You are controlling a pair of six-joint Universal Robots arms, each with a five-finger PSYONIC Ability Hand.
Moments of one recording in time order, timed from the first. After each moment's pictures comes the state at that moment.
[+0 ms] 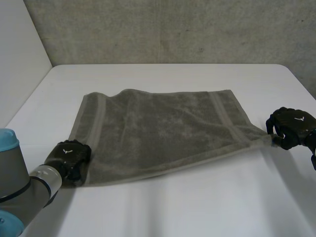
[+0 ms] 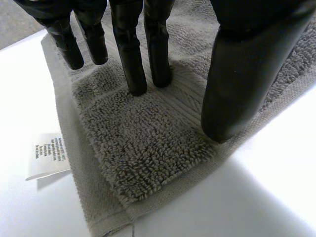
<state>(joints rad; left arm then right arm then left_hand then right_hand) 4.54 -1.92 -1.98 3.36 -1.42 3.47 1.37 -1.25 1.78 -0.08 0.97 2.72 0.71 0.71 0.22 0.22 0.53 1.30 1.30 0.18 0.23 1.15</state>
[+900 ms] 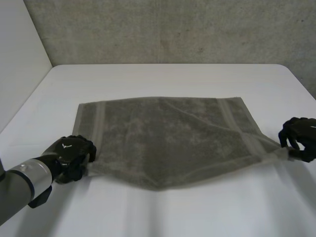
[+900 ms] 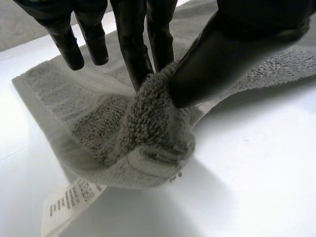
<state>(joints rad) 4.58 -1.73 -1.95 3.09 -1.24 3.46 1.19 -1.34 1.77 0.30 0.82 2.42 0.93 1.29 0.22 0.22 1.18 1.30 1.30 0.18 0.23 1.15</state>
